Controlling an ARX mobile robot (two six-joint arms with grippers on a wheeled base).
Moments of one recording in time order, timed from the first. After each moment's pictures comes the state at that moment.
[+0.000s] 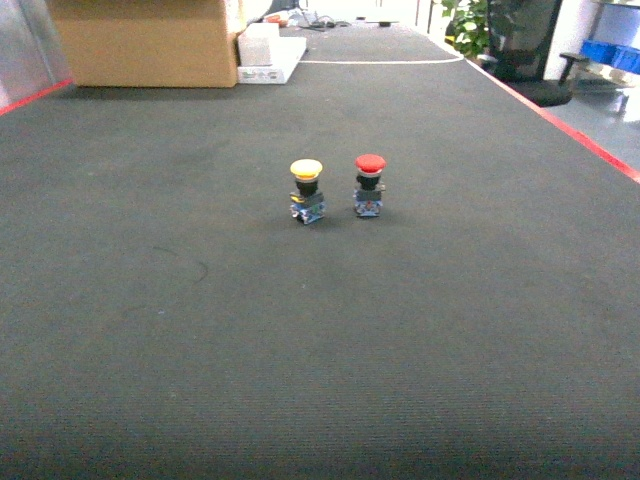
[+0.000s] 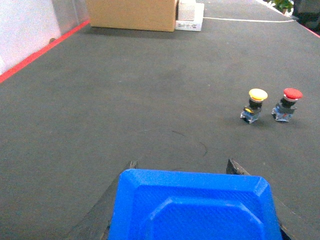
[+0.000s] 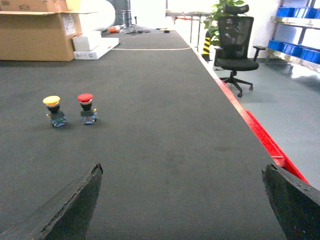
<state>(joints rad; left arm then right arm) -0.50 0.60 0.27 0.14 -0.61 -0.12 0.00 0.01 0.01 -0.01 0.00 0.00</state>
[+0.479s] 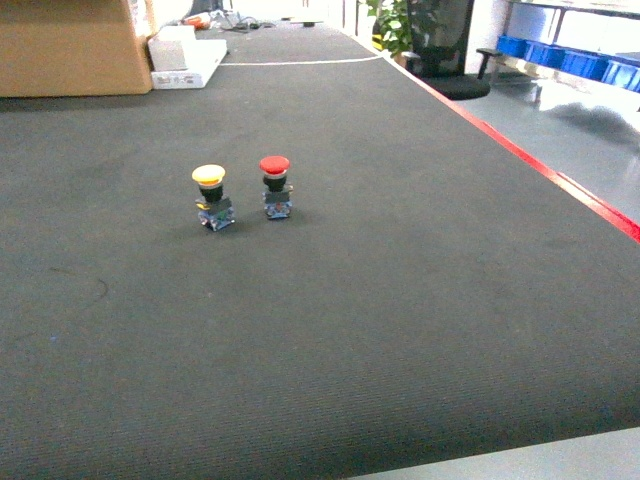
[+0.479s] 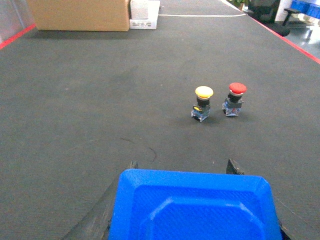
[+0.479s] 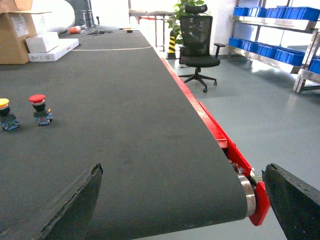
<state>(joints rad) -0.50 0.60 0.27 0.14 -0.61 -0.12 0.00 0.01 0.01 -0.01 0.00 0.00</state>
